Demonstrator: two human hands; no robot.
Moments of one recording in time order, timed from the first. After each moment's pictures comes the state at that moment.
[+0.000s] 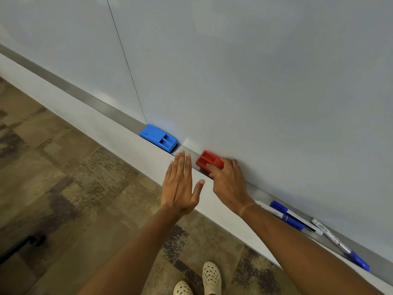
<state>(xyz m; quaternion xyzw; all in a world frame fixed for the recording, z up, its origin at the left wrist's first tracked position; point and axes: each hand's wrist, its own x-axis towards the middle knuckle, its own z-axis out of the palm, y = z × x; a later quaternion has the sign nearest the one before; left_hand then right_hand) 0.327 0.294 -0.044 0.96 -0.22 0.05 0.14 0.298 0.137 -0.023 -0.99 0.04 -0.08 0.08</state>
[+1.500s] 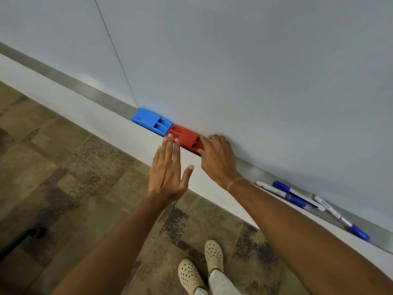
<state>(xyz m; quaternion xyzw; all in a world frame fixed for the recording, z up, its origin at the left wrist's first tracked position) 0.343 0.326 -0.054 0.96 -0.25 0.04 0.14 0.334 0.157 -0.039 -0.99 0.04 -0.14 0.07</state>
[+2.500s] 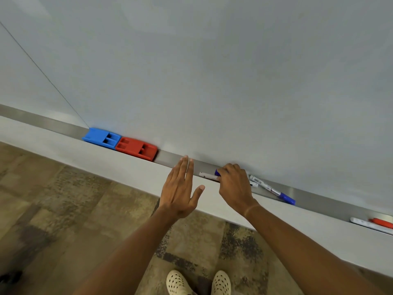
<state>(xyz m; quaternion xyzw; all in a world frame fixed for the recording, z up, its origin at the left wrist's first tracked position) 0.232 0.192 -0.045 0.91 -0.40 -0.01 0.14 0.156 0.020 -0.040 -0.98 0.17 -0.05 0.07</state>
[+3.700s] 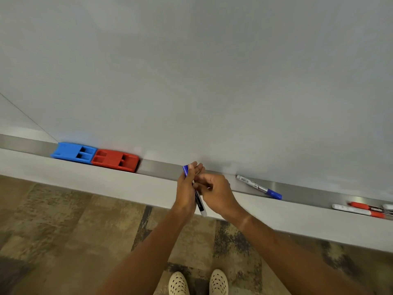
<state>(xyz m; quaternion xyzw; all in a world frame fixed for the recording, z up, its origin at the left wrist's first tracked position) 0.215 0.121 -0.023 0.52 0.04 -0.35 0.77 0.150 0.051 0.000 -0.77 0.24 -0.11 0.58</state>
